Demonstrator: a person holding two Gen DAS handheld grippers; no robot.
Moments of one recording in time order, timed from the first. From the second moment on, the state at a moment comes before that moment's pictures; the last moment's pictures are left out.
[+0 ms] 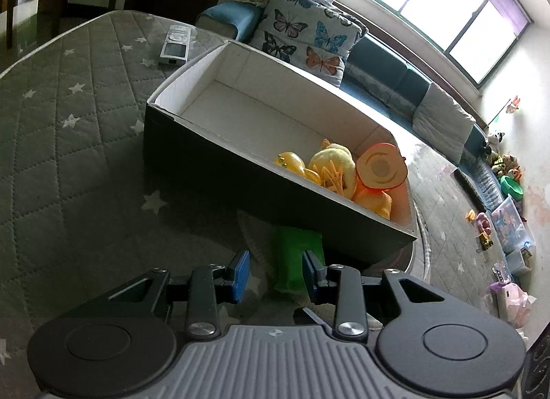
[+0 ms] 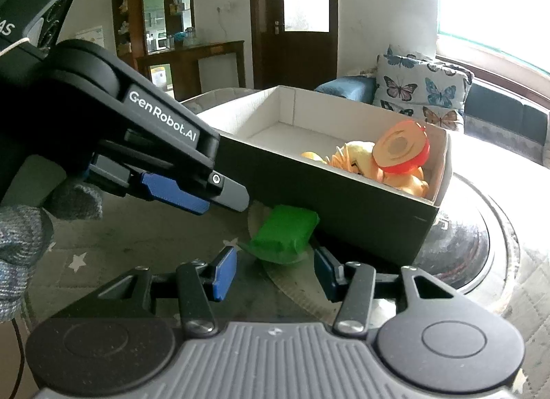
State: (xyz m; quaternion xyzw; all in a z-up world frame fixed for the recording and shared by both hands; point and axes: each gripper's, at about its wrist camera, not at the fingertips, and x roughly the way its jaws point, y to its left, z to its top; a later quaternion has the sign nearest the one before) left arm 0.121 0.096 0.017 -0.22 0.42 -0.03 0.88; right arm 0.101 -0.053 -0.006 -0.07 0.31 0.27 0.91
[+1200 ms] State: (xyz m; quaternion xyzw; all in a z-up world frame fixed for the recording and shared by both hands) left arm 0.158 0.082 -0.004 -0.22 0.45 -0.05 0.86; right arm 0.117 -0.040 -0.015 -0.06 0.32 0.28 0.90
